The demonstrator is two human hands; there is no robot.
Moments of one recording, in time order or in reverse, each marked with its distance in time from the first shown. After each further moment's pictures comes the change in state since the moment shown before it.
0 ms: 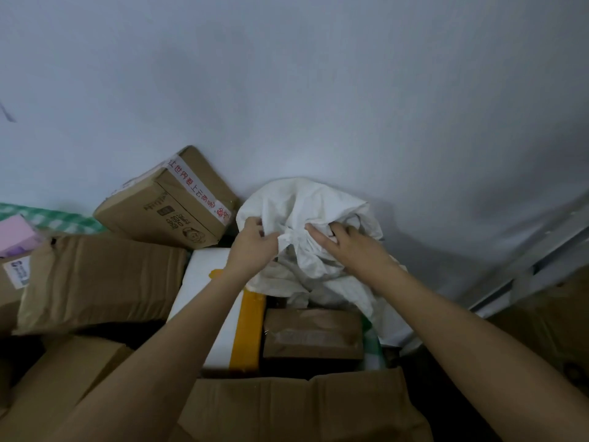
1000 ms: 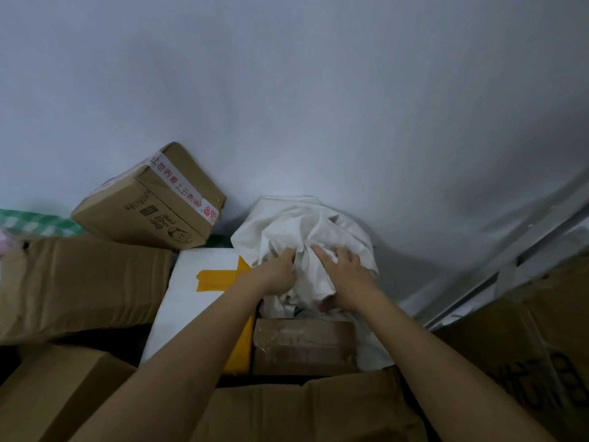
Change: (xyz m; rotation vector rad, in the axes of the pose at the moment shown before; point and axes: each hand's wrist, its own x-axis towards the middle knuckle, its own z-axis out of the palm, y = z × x) left_hand -0.004 -0.008 0.044 0.661 -0.548 0.111; right_hand -0.030 -0.033 0.017 0.397 -0.603 0.397
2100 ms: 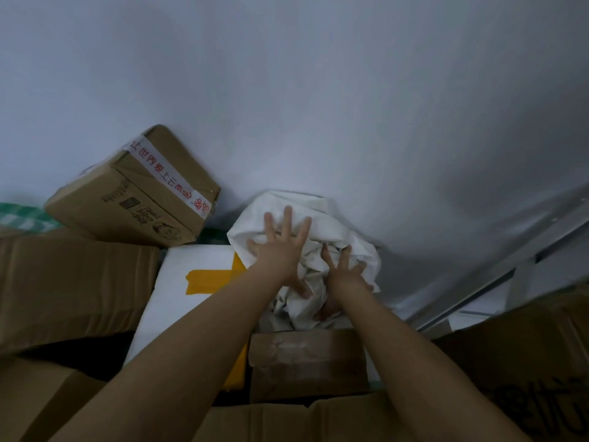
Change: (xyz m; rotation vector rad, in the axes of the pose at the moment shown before) left_hand 0.052 0.000 0.012 0.424 0.119 -0.053; right_hand 0.040 -0.015 0.029 0.252 -0.305 0.288
